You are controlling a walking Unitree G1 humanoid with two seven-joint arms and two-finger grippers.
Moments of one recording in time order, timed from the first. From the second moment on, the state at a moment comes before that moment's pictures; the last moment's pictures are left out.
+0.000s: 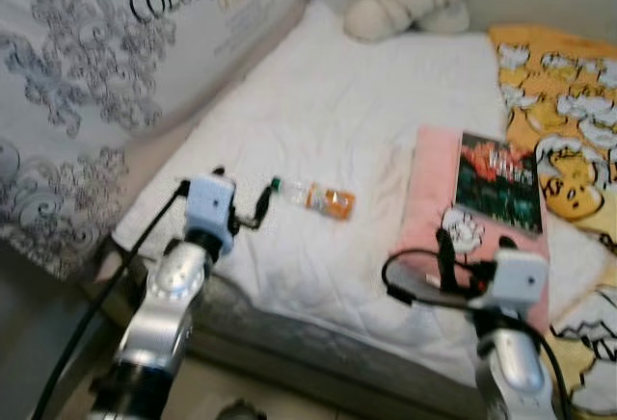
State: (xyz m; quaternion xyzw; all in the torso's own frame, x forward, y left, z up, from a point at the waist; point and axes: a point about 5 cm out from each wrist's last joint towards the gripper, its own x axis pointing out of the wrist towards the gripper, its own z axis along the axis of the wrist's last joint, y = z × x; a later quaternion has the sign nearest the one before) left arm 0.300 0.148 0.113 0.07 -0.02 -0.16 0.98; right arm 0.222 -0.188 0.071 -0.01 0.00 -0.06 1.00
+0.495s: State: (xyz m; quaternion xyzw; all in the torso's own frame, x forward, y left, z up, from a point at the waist) left arm 0.312 0.129 0.119 0.03 -0.03 -0.14 0.99; right arm 0.248 -0.177 0.079 0.00 0.00 -0.04 1.00
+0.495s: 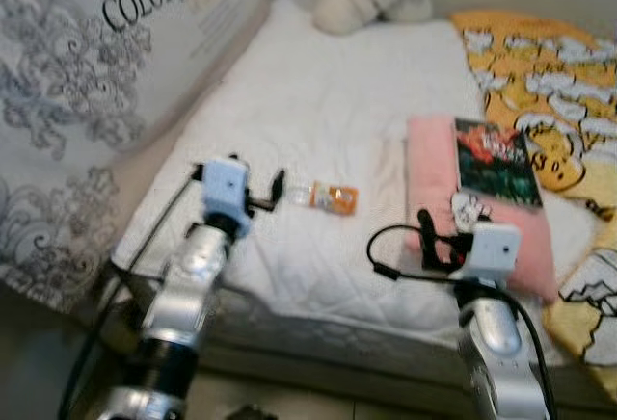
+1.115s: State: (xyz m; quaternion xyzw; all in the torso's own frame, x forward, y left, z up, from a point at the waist) left arm 0.316 0.165 0.128 0.02 -0.04 -0.03 1.00; right arm 0.256 -0.163 0.091 0.01 -0.02 -0.01 1.00
